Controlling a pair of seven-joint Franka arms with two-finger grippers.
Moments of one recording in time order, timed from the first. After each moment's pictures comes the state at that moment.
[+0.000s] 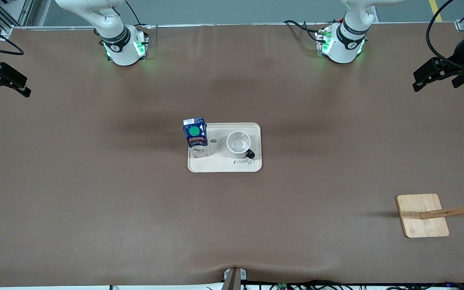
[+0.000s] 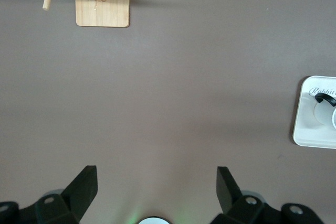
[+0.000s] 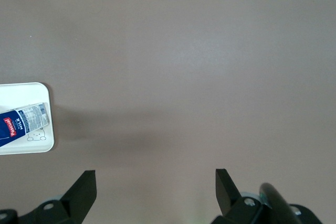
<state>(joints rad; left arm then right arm) 0.01 -0.07 -0.10 -1.55 0.03 1.46 -0.16 0.10 -0.12 -0.13 -1.64 -0.02 1.54 0.01</state>
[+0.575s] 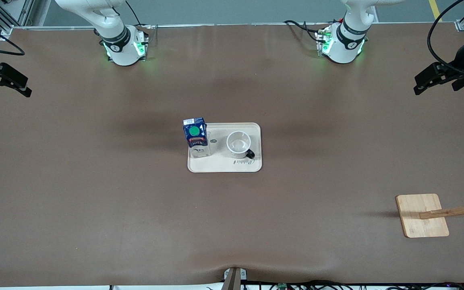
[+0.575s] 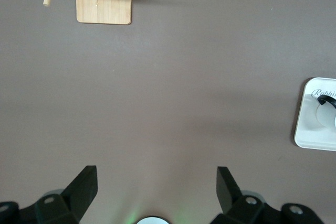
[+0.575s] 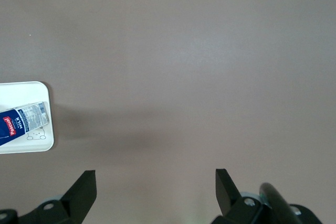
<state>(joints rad) 0.02 -0.06 -0.09 -1.55 0.02 1.47 -0.16 0.10 -0.12 -0.13 -1.64 -0.02 1.54 0.01</state>
